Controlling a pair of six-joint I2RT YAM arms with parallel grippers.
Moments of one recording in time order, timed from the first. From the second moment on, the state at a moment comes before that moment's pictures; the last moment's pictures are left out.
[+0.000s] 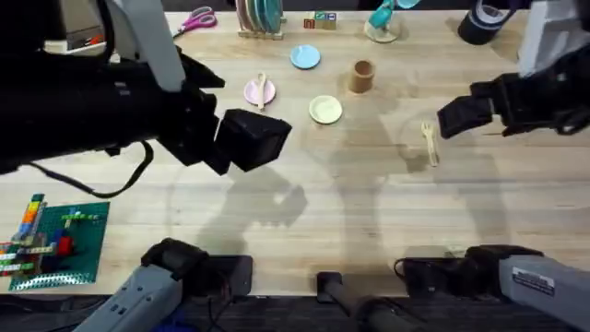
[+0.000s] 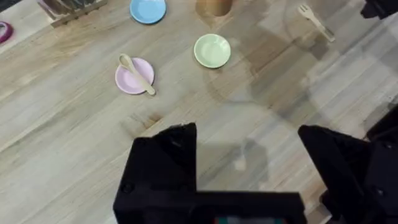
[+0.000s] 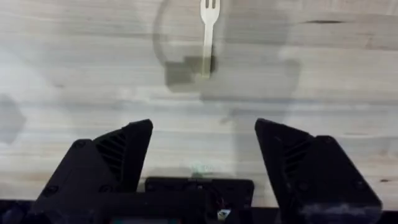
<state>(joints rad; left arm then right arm) -0.32 0.85 1.20 -1.12 0.30 0.20 0.00 1.27 1.25 -1.37 0.02 -0.01</state>
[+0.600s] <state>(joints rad) -0.32 0.85 1.20 -1.12 0.30 0.20 0.00 1.28 0.94 -1.01 0.03 -0.01</state>
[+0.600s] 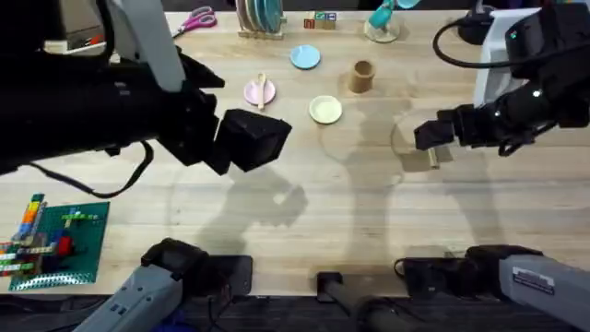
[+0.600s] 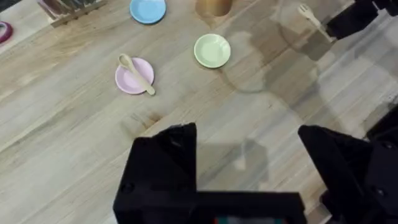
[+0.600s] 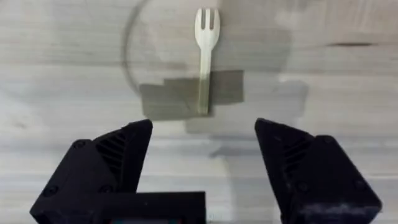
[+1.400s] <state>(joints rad) -0.32 0.85 1.20 -1.12 0.30 0.20 0.00 1.54 0.92 -0.83 0.03 0.00</state>
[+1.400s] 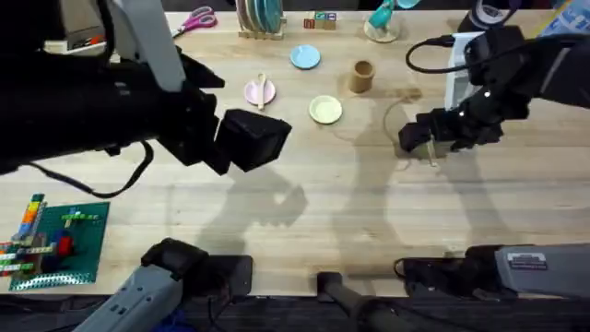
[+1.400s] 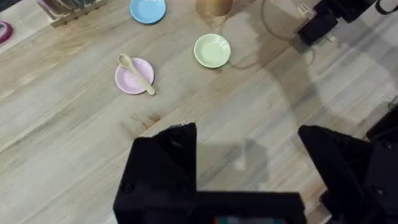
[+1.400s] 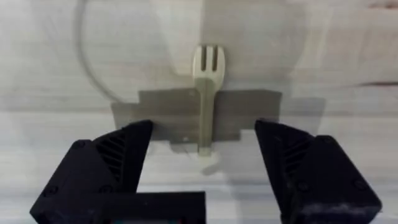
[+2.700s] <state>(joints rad) -0.32 0.85 1.20 -1.12 0.30 0.20 -0.02 1.58 0.93 -0.71 0.03 0.11</state>
